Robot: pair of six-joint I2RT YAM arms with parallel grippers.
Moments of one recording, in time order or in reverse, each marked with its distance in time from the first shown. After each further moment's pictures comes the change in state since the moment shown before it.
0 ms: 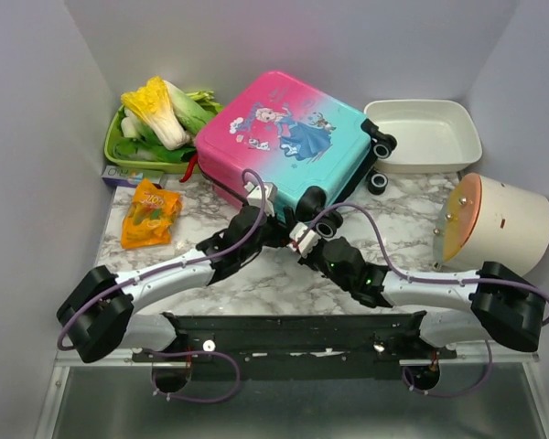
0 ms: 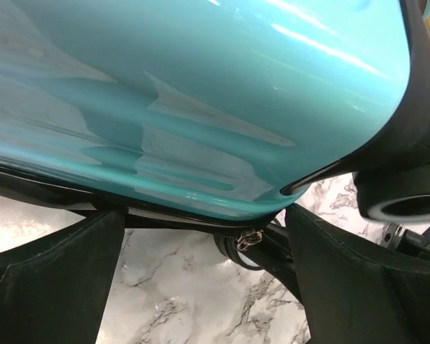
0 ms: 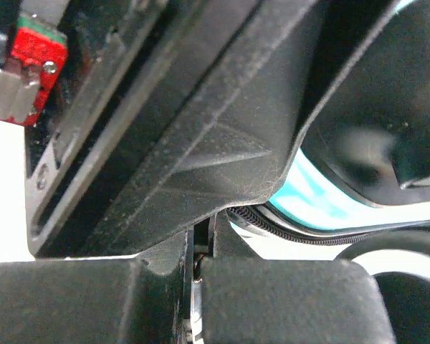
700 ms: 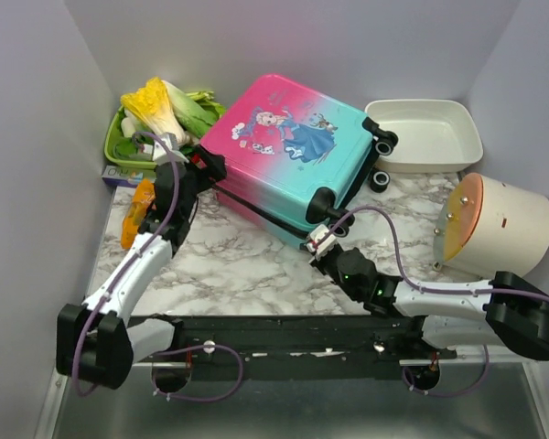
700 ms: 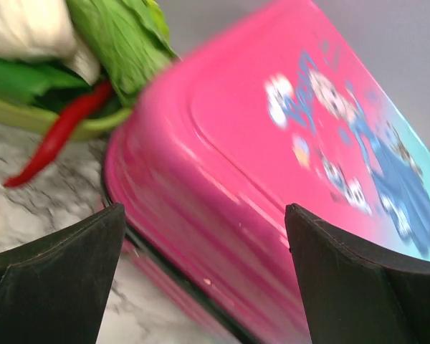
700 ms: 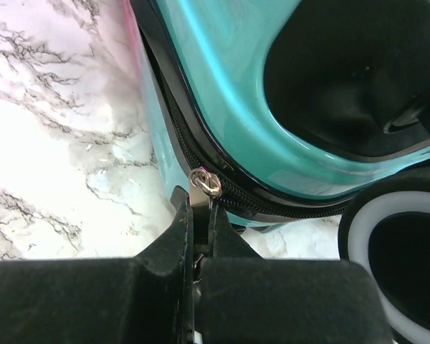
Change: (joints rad) left arm 0.533 -0.197 0.064 -0.040 -0.027 -0.024; right arm 0.032 -0.081 -0.120 0.123 0.166 0.171
